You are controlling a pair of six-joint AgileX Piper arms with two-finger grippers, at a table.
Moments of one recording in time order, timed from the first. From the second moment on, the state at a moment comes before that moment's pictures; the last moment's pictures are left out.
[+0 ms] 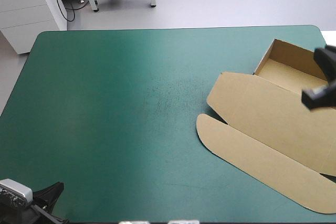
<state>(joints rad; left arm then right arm) -0.53 -0.02 -0.49 0.10 1.10 -0.19 0.01 0.93 -1.83 0.25 1.25 -0.26</state>
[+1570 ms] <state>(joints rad) -0.53 -0.02 -0.48 0.07 1.11 -0.15 0.03 -0.02 -0.49 0.36 0.97 -0.35</state>
